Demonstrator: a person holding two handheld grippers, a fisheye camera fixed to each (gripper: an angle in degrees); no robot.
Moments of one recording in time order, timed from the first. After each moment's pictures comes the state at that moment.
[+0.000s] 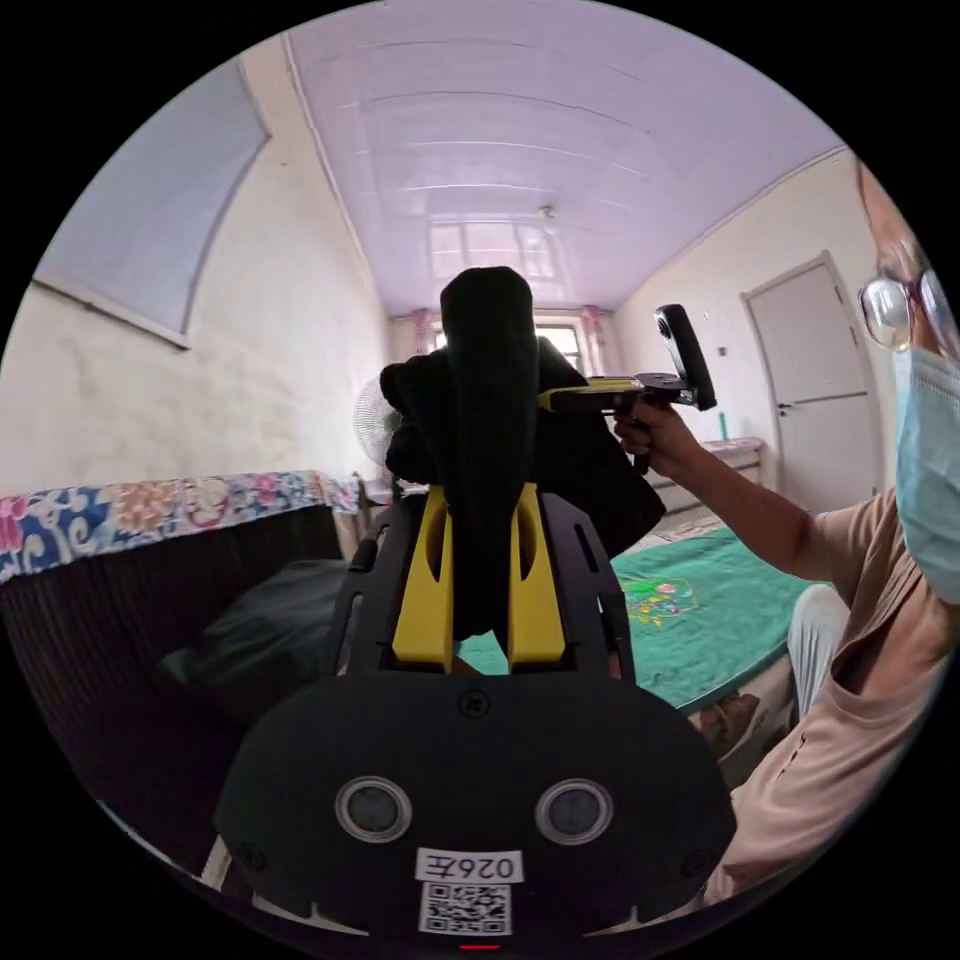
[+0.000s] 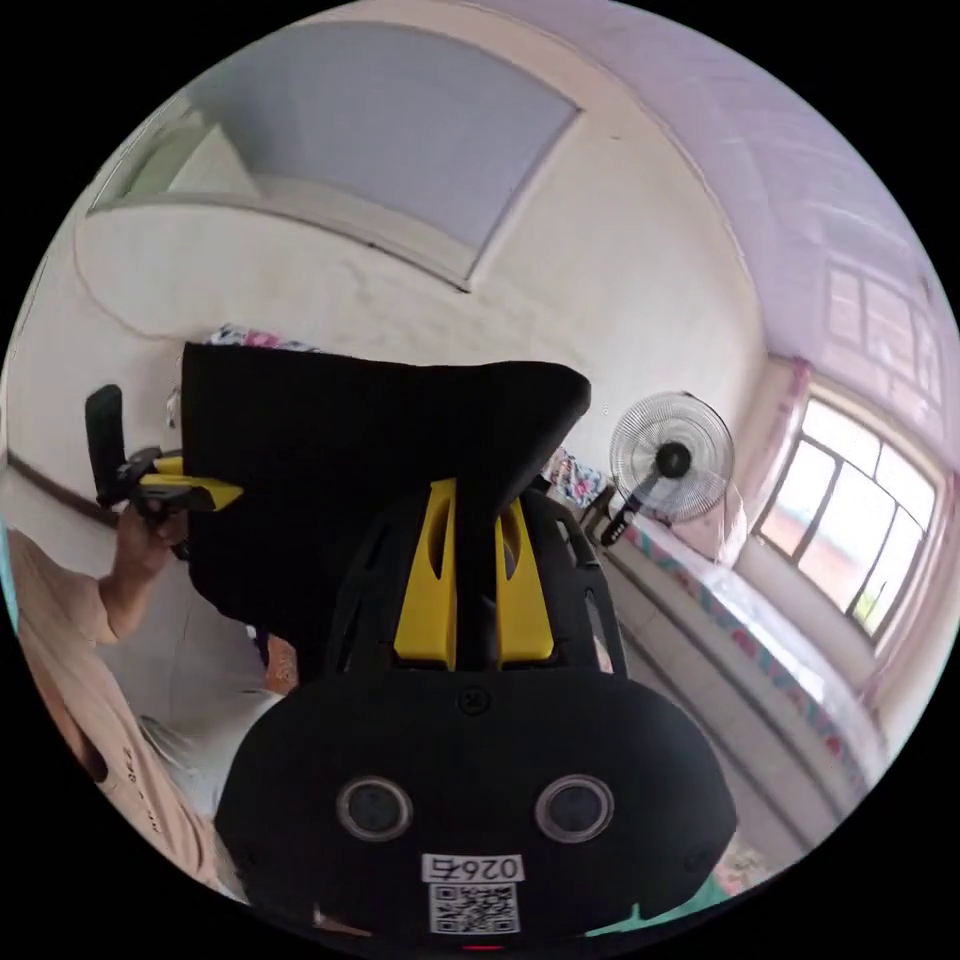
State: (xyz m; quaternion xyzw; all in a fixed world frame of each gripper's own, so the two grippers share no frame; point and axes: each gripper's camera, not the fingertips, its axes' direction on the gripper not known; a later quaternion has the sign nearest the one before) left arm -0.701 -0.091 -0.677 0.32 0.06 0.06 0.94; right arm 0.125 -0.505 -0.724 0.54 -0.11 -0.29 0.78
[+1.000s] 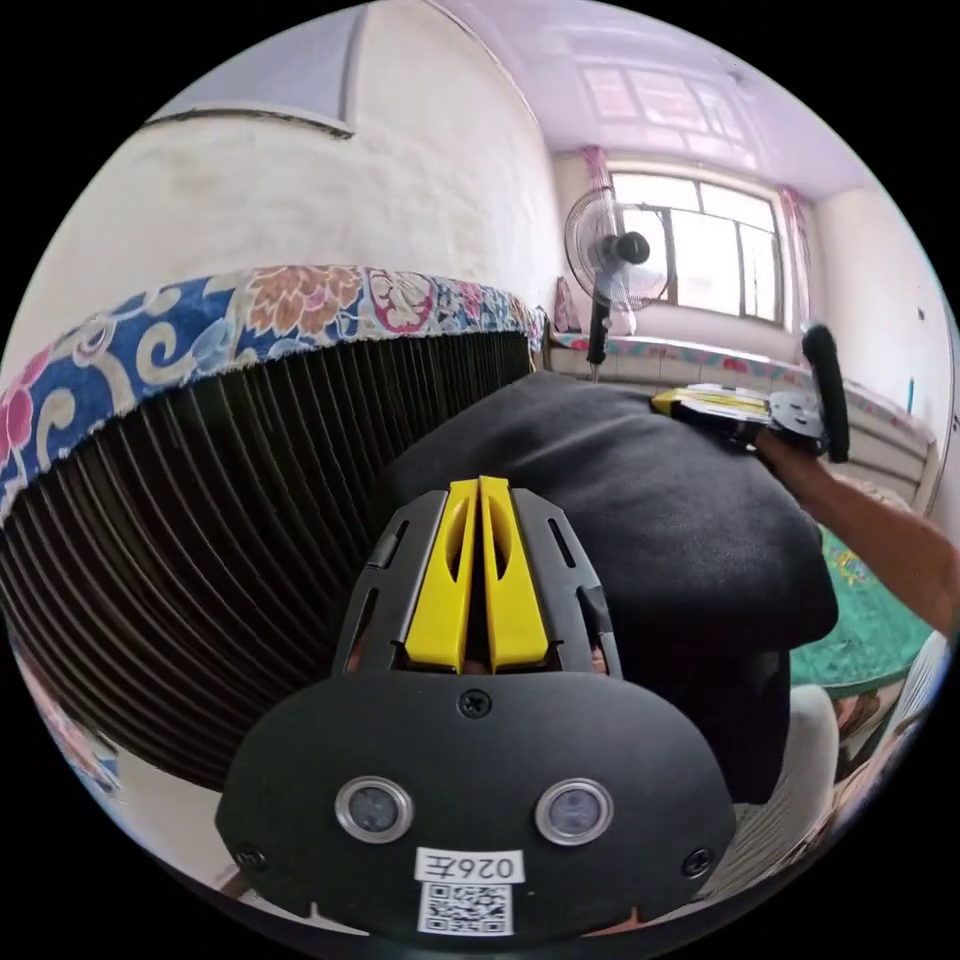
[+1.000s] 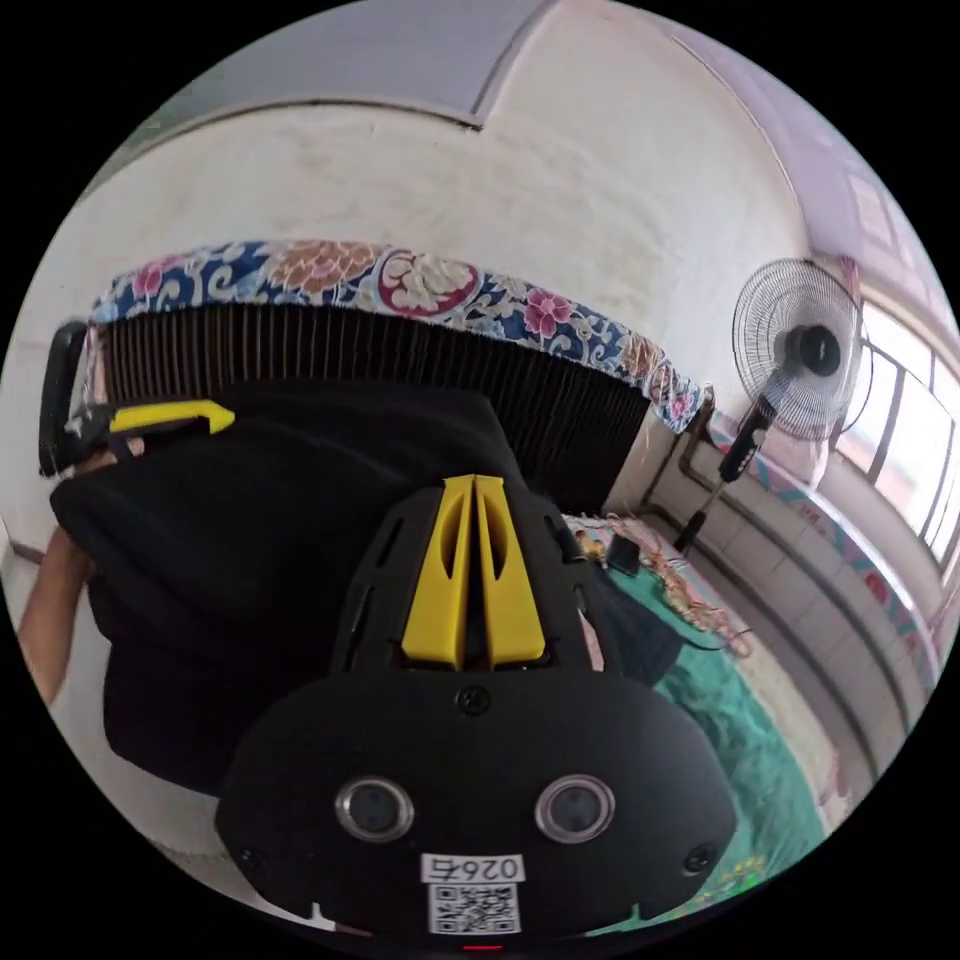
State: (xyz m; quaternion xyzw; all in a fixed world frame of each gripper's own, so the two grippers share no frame) left arm -0.980 -0.223 -0.657 0.09 -0.14 -0.07 0.98; right arm -0.095 -0.805 -0.637 0.45 -0.18 -0.27 0.83
